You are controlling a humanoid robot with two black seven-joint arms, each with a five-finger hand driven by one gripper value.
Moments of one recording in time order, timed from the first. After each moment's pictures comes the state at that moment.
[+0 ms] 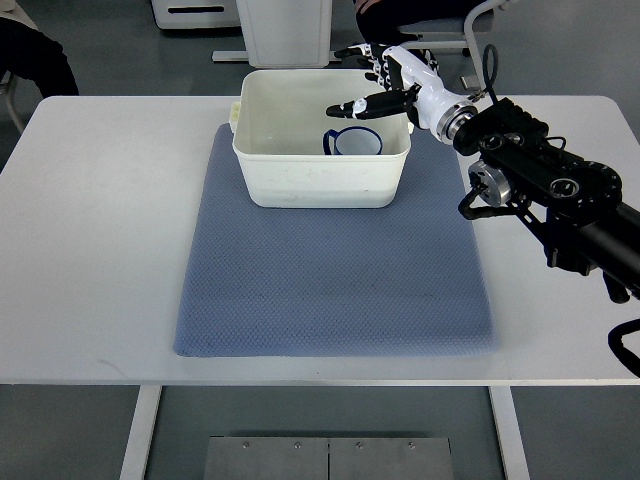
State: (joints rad) left arm -0.01 0.00 -0.59 -0.14 0.35 -0.04 -0.01; right arm 1.13 -0.09 0.46 0.67 -0.60 0.01 0.18
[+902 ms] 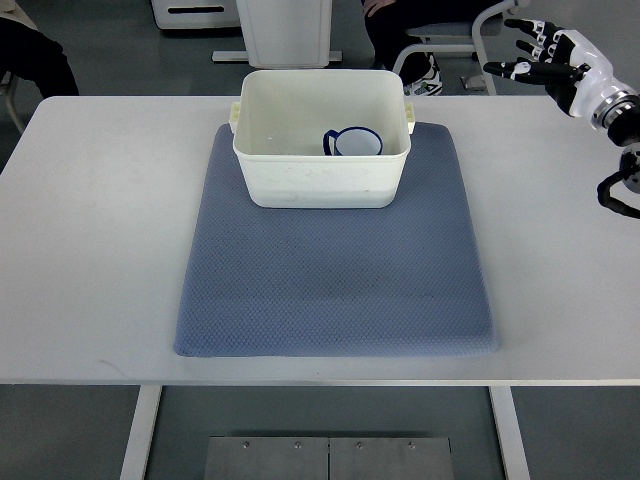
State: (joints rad) left arm -0.01 0.00 -0.59 -0.14 0.35 -0.04 -0.01; right arm 1.06 -0.43 0.46 0.68 -0.23 0.10 0.19
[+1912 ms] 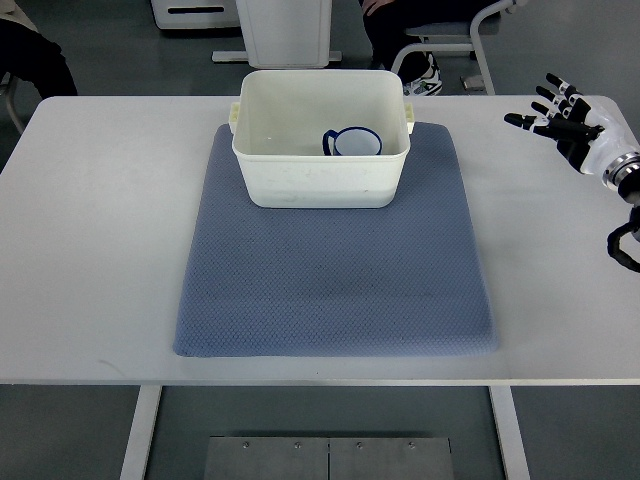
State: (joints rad) left arm -0.01 0.00 -0.59 -0.14 0.35 -0.04 -0.01; right arm 0.92 -0.45 0.43 0.69 -0.12 0.11 0.22
